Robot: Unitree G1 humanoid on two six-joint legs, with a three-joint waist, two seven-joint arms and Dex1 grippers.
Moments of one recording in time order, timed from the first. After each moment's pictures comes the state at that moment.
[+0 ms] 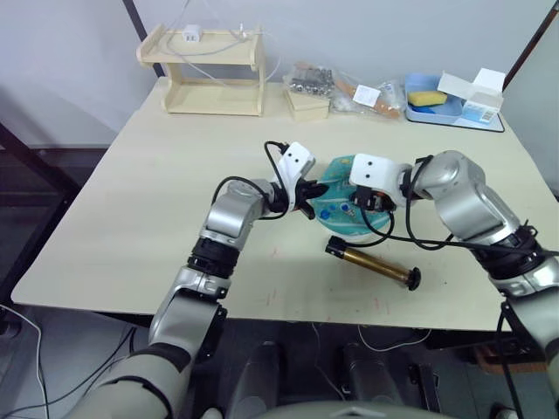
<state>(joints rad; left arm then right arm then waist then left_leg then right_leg) -0.82 0.24 -0.17 0.29 -0.15 0.67 -0.73 -0.87 -0.65 0.47 -0.05 -0.19 0.69 1.05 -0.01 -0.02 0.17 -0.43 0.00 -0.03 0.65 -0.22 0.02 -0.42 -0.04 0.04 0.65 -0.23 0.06</state>
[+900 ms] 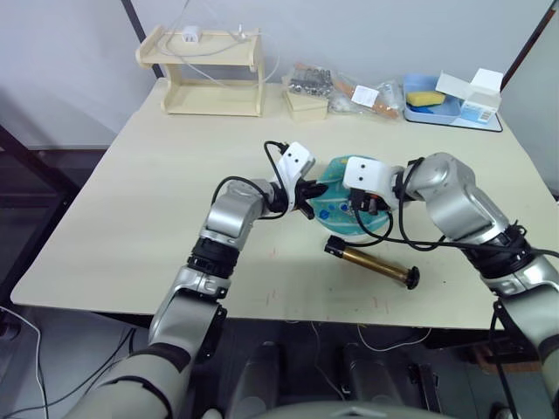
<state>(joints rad) -0.82 0.24 -0.17 0.29 -0.14 0.66 -0.73 -0.87 -0.62 0.49 -0.02 -0.21 0.69 1.05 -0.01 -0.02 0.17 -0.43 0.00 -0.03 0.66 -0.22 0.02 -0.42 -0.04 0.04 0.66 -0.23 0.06</state>
